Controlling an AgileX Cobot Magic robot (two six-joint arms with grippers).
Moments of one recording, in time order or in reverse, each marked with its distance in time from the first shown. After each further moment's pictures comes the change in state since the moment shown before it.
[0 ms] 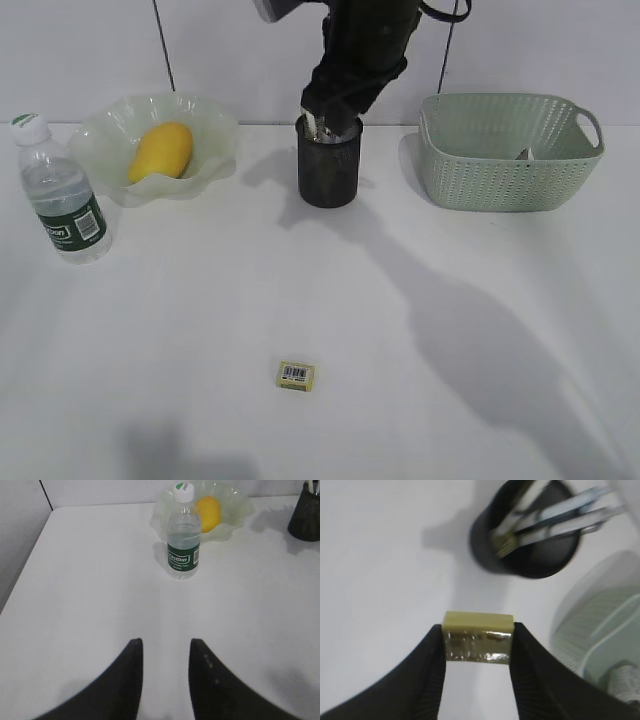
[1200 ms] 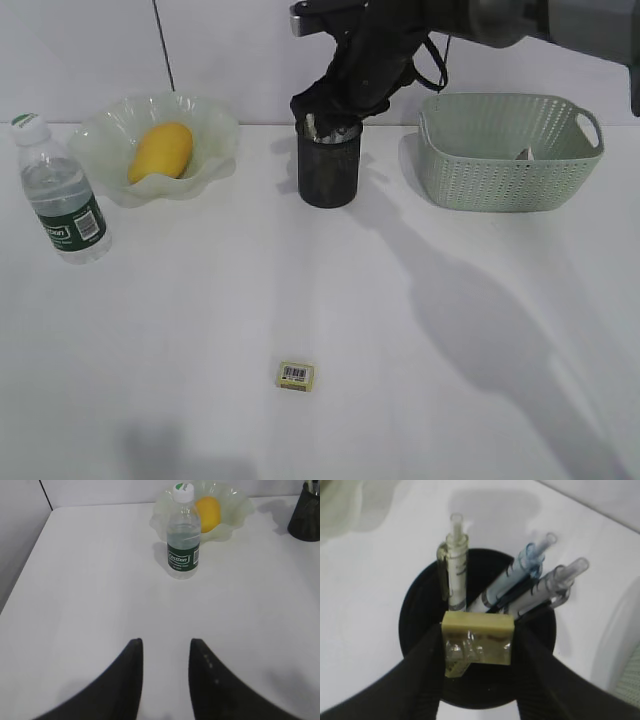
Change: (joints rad) left arm 0.000 0.000 0.000 -0.001 0.000 0.000; right arm -0.096 0.182 0.000 0.080 -0.394 0.271
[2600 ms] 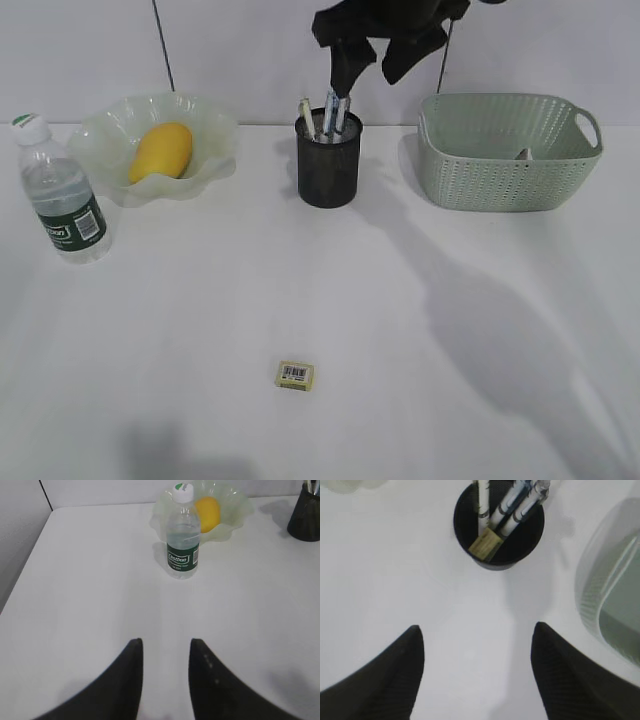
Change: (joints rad) left arm 0.000 0.000 0.000 0.000 0.000 0.000; right arm -0.001 -0.190 -0.105 0.065 0.469 0.005
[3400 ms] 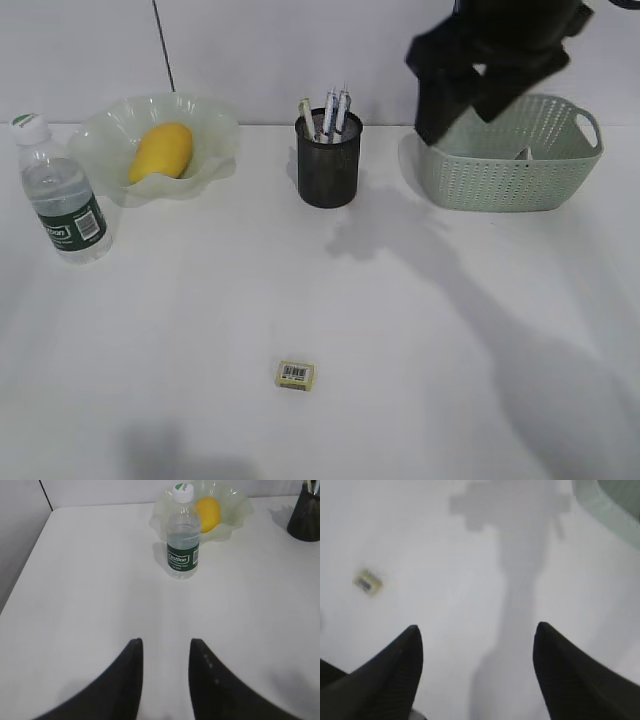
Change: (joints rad) left arm 0.000 0.000 0.000 0.000 0.000 0.000; right arm 0.000 -0.433 0.558 -0.021 -0.001 -0.041
